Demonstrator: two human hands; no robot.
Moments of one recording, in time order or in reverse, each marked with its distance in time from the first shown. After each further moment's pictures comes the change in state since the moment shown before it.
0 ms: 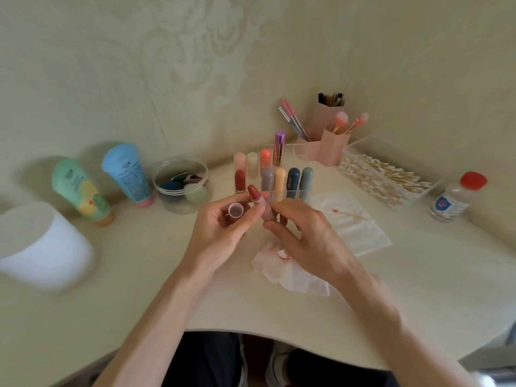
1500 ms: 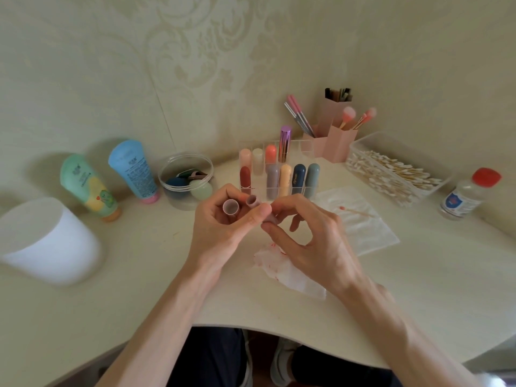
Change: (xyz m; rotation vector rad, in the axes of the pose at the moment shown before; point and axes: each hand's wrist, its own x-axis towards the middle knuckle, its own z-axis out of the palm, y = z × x) left_hand -0.008 0.003 0.000 -0.068 0.082 0.043; right_hand -0.010 -0.018 0.005 0.087 0.201 -0.048
